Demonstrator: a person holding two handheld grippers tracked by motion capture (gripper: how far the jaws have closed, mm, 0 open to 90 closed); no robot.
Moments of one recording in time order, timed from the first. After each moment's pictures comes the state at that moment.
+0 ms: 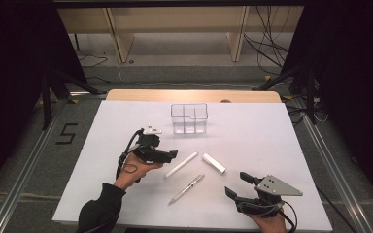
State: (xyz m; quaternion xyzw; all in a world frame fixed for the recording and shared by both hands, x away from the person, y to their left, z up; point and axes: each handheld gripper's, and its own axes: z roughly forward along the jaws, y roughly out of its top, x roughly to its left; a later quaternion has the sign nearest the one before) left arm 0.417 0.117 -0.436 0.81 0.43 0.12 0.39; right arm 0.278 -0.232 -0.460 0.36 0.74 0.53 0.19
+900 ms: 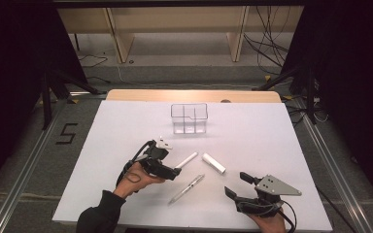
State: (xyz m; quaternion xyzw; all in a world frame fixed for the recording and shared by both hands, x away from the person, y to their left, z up) left arm 0.391 0.095 -0.446 0.87 0.37 0.10 0.31; right arm 0.279 -0.232 -0.462 0.36 0.75 0.53 0.19
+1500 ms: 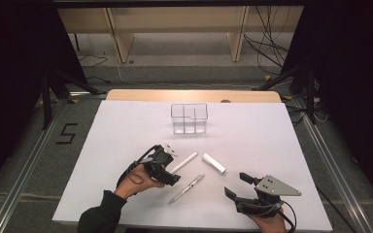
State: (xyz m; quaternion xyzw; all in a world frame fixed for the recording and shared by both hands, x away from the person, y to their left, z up) left arm 0.385 0.085 -0.451 0.91 0.33 0.08 0.25; right arm 0.279 -0.232 -0.462 0.36 0.75 0.53 0.19
